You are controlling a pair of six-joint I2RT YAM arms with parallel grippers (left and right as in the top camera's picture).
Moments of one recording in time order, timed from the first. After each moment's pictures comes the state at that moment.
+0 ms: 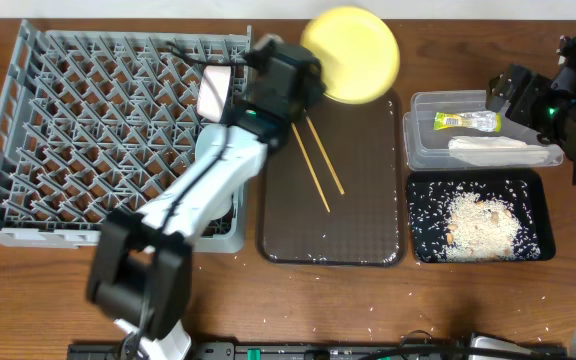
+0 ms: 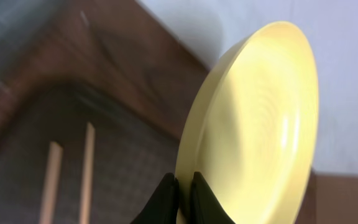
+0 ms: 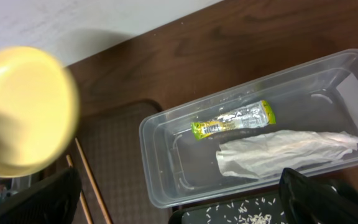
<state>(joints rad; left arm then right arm) -0.45 1.80 1.42 -0.22 -0.08 -1.04 -0.20 1.42 1.48 -0.83 -0.24 0.26</state>
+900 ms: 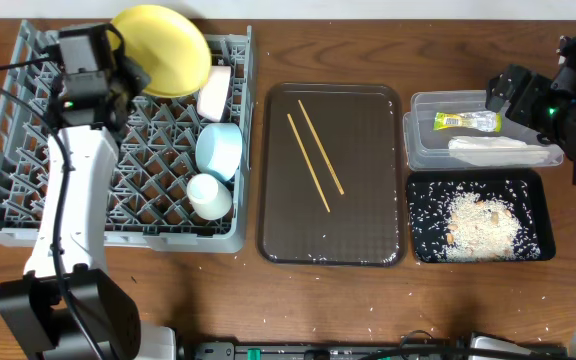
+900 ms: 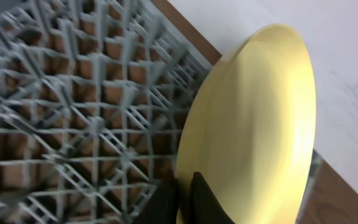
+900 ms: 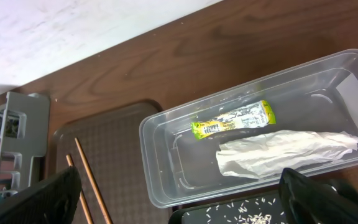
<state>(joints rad) 0.14 1.63 1.42 -0.52 -0.10 -0.63 -0.20 1.42 1.48 -0.83 -0.24 0.26</state>
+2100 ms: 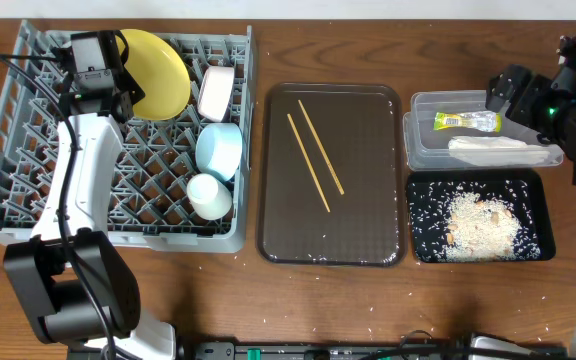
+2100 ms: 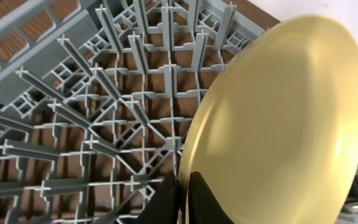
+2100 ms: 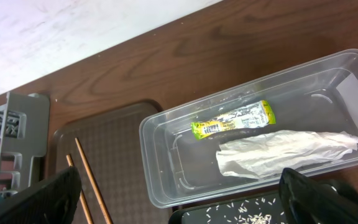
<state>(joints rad) 0.15 1.74 1.42 -0.53 -0.32 -0.43 -0.20 1.42 1.48 -0.83 -0.24 0.26</state>
